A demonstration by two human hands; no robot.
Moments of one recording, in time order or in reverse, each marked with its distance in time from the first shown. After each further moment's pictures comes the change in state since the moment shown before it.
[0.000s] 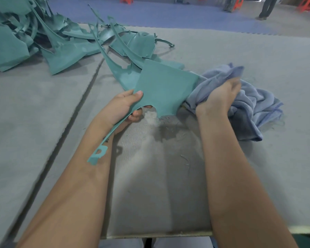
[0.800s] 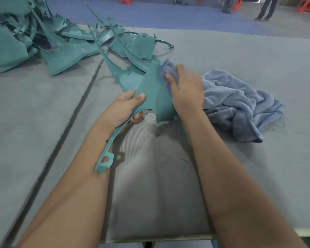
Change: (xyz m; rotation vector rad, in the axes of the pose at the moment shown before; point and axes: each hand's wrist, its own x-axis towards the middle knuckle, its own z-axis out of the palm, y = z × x) left_hand 0.002 -0.004 0.000 0.130 0.007 0.080; right_hand -0.009 0.031 0.012 -1.492 -0.620 -0.765
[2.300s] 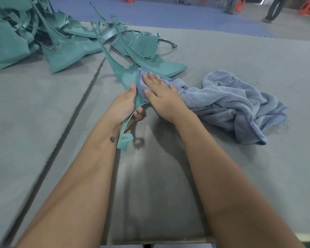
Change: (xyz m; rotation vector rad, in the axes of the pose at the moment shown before) left_hand 0.012 0.001 0.007 -0.152 0.246 -0.141; right_hand -0.003 -0.024 0.027 0.170 -0.500 -0.210
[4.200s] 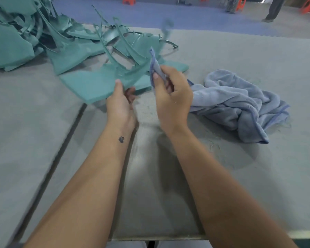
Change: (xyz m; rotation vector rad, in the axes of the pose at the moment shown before) left_hand -0.003 0.006 0.013 -0.561 0.470 0.244; right_hand -0.036 -0.050 0.001 0.510 0.882 -0.049
